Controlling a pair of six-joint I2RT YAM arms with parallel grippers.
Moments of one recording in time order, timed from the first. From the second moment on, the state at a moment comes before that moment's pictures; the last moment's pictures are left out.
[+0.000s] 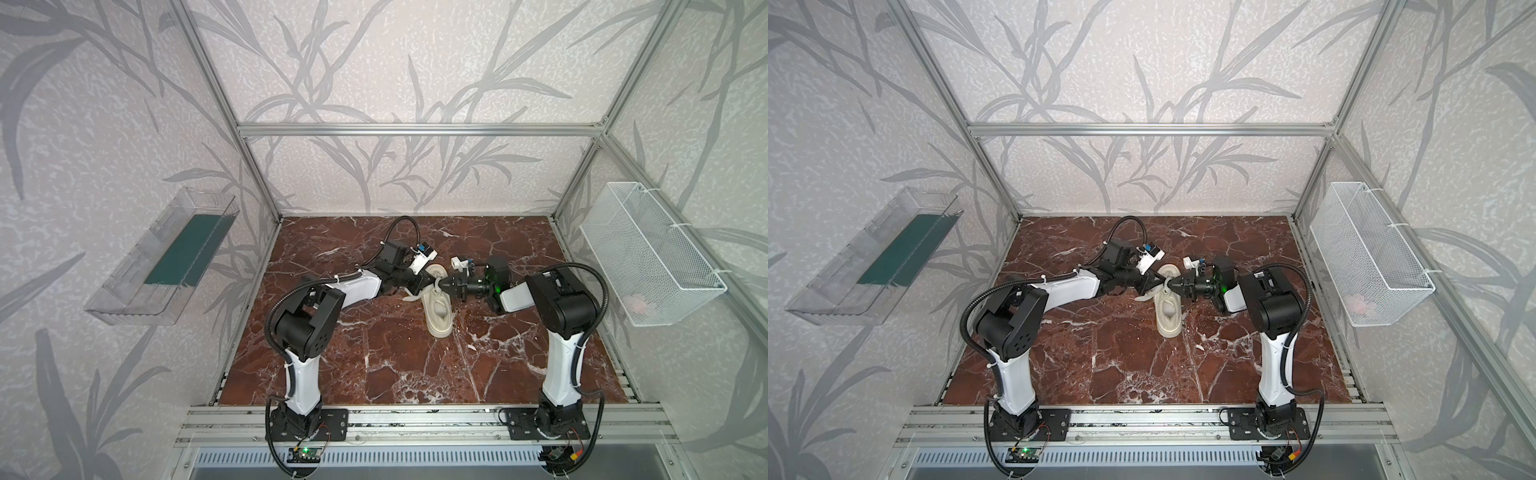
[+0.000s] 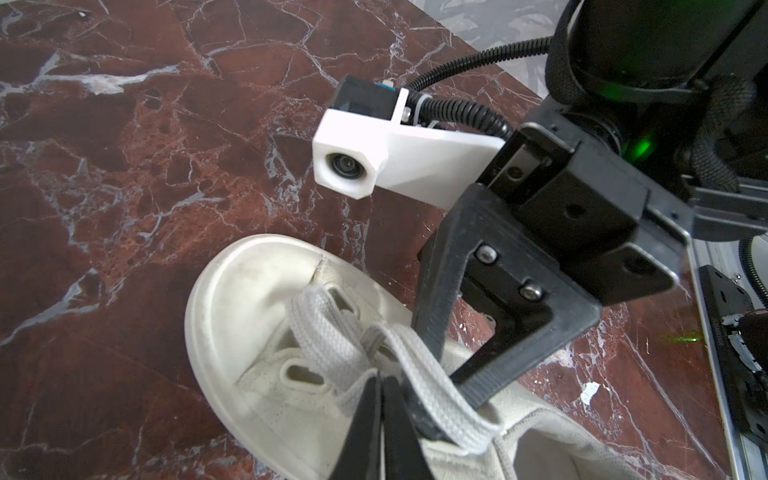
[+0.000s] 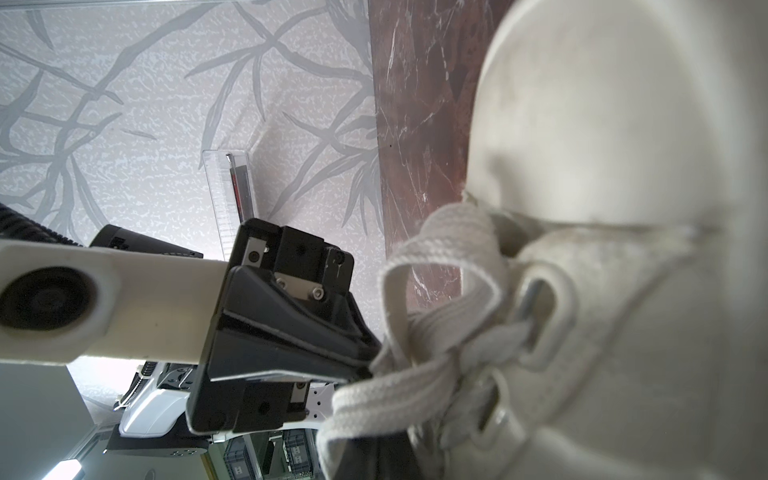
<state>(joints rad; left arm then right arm) -0.53 1.93 1.18 0.06 0.60 0.06 0.26 2.06 0.84 0.92 -1.17 1.32</state>
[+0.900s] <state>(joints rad) -0.49 1.91 1.19 0.14 0.63 -0.09 0.29 1.91 0.97 0.12 -1.08 0.62</state>
